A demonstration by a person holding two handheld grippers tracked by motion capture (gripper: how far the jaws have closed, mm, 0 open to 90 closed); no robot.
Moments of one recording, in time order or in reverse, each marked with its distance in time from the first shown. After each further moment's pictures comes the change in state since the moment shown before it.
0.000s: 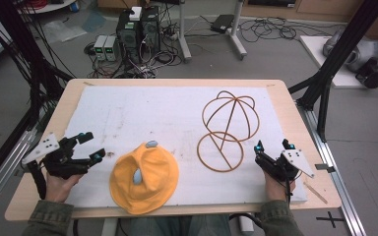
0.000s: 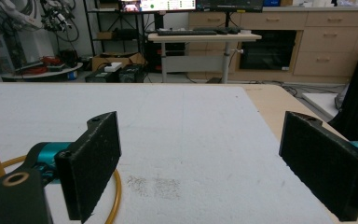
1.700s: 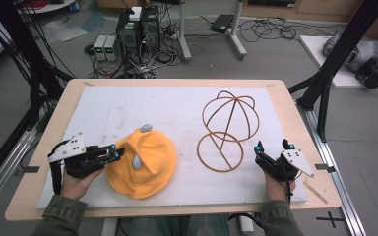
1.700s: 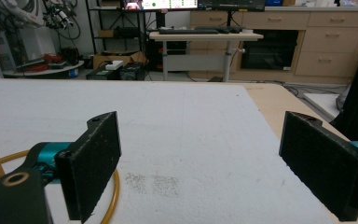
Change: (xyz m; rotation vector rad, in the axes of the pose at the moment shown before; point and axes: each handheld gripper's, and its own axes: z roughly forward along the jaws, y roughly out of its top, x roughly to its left) left arm -0.032 0.022 0.035 0.098 -0.151 0.134; right arm -0.002 -0.002 0.001 0.004 0.006 -0.011
